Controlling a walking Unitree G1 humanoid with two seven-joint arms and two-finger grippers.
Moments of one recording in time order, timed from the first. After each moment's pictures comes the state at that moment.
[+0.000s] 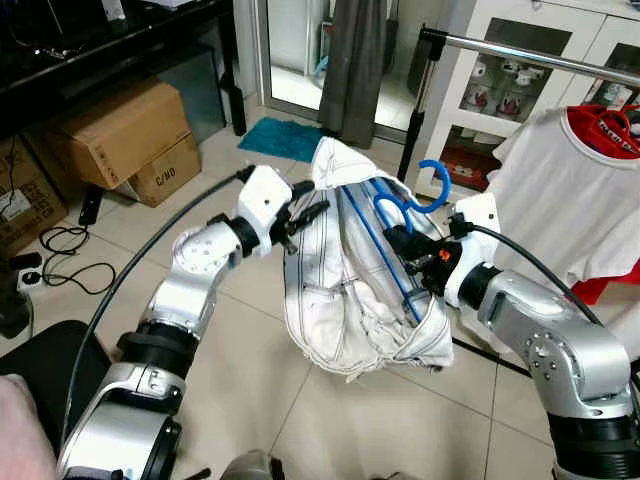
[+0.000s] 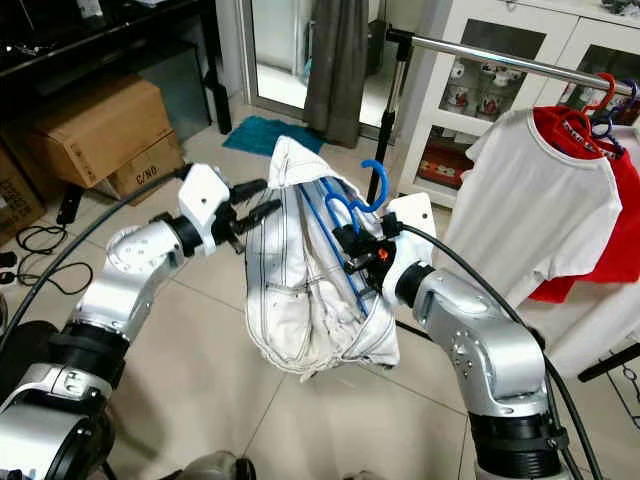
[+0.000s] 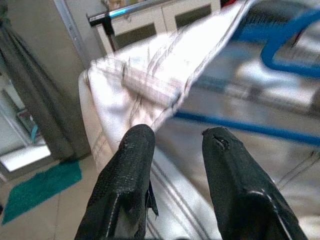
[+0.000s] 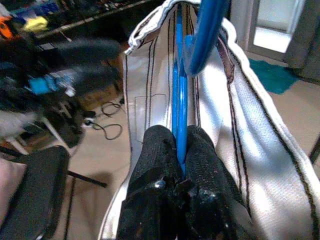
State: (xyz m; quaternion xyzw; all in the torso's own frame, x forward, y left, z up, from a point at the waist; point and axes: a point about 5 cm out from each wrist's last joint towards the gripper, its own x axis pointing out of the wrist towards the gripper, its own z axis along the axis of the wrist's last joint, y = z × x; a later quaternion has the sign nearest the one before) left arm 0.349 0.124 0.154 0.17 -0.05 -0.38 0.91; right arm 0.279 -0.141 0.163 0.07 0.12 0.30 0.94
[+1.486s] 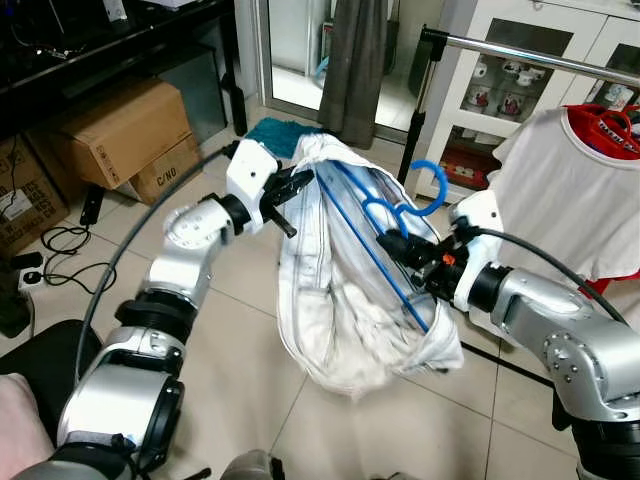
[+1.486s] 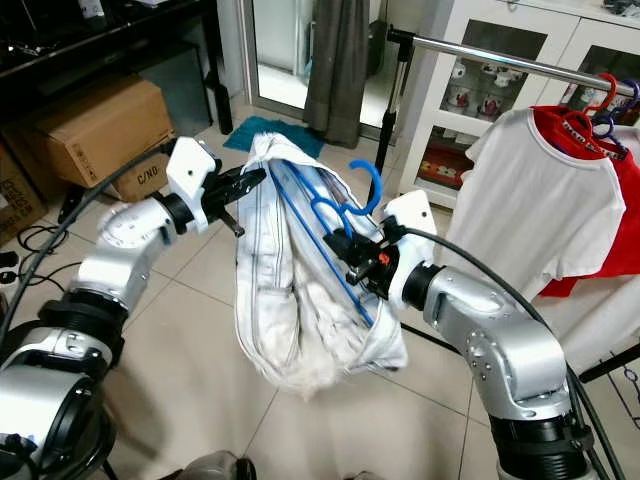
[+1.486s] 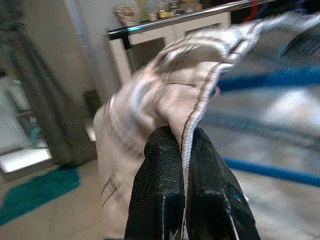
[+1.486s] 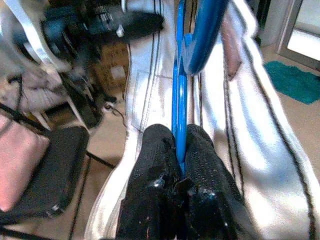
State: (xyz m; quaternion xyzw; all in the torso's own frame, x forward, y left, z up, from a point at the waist) left arm 0.369 0.133 0.179 0.12 -0.05 -0.39 0.91; right arm 0.271 -0.142 0.170 0.01 0.13 0.37 0.92
